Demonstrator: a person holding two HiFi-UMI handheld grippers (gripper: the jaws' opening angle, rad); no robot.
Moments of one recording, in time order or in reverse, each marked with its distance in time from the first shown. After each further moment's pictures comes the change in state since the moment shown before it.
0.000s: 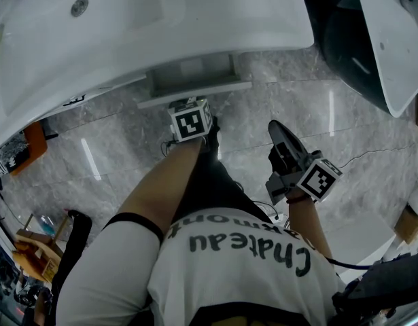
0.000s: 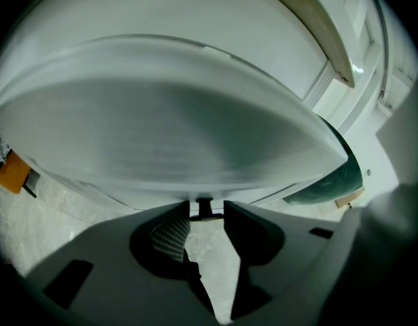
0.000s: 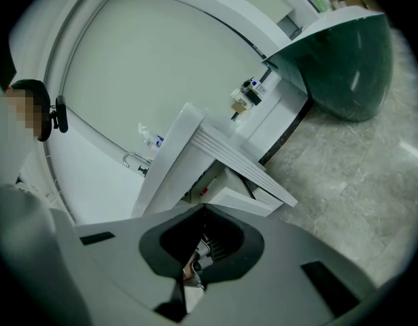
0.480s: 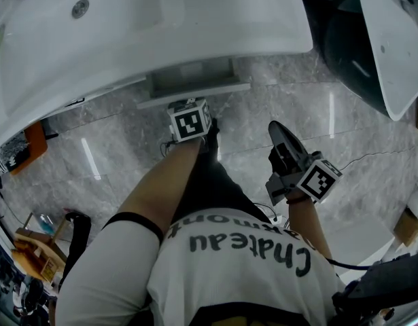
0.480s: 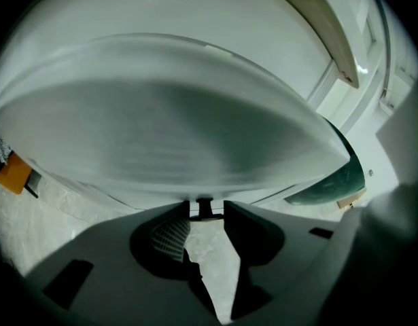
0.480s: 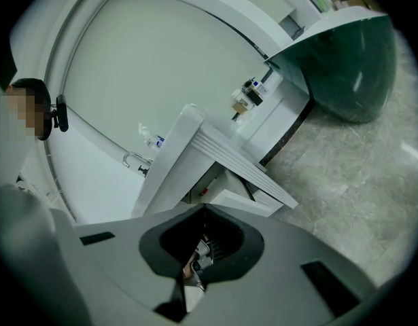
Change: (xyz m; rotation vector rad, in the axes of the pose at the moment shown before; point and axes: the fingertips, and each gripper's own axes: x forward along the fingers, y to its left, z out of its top) left arm 0.004 0.000 0.006 0.003 0.000 0.007; right arm 0.002 -0.001 0.009 -0.012 0.007 -0.003
